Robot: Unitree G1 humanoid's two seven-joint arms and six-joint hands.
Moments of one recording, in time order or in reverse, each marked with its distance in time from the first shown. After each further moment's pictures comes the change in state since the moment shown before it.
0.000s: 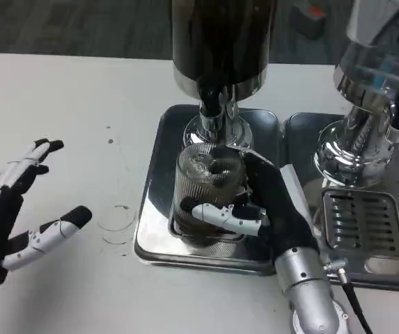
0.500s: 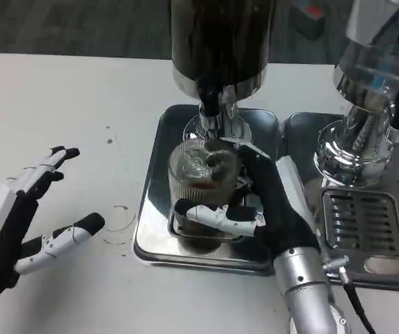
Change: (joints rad) left arm -0.008 -0.004 -0.035 0.000 0.002 0.003 -0.025; right arm 0.038 -0.019 0.043 -0.102 -0.143 -0.002 -0.047
